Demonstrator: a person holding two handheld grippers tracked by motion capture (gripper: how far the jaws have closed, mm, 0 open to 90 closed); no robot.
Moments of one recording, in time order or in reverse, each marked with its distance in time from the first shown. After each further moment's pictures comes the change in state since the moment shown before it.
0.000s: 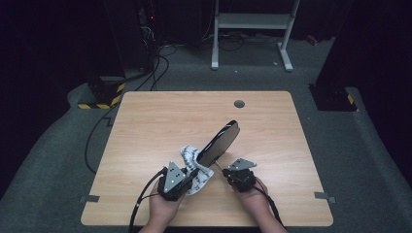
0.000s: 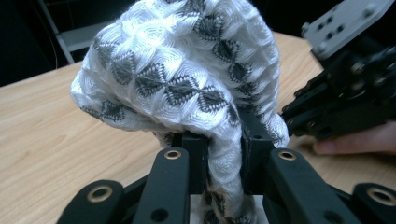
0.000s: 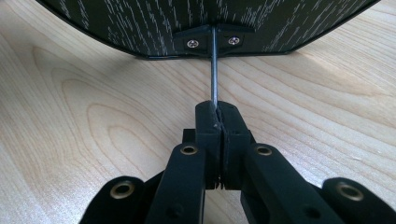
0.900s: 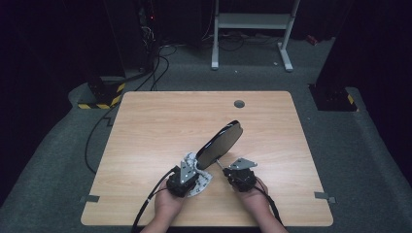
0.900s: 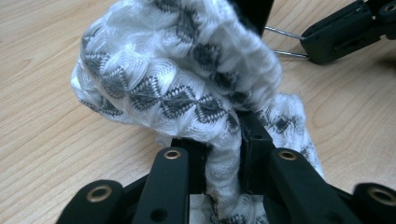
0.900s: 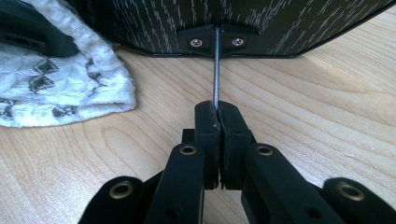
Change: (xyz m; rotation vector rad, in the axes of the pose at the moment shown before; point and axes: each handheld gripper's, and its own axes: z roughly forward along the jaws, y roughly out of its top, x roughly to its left) left arm 0.007 -0.038 0.054 0.256 0.029 0.020; right arm -0.002 0.000 0.000 -0.001 -0.013 0.014
